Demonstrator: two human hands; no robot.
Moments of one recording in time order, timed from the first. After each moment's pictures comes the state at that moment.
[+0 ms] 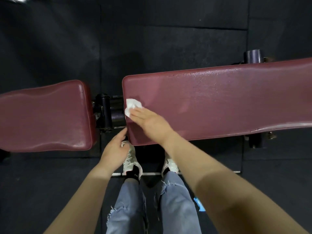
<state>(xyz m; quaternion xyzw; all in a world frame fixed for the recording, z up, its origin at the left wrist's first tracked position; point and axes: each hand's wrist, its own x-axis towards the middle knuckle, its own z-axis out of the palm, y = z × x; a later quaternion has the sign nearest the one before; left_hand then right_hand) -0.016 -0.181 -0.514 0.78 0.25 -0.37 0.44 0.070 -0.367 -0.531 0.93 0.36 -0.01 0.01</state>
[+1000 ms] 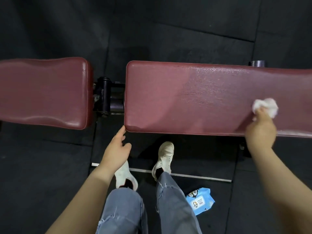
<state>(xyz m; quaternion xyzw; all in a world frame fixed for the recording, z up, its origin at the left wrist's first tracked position) -0.076 -0.218 -0.508 0.75 0.31 -0.32 0.49 0.038 -0.635 -0.488 0.96 -0.23 -0.08 -0.16</state>
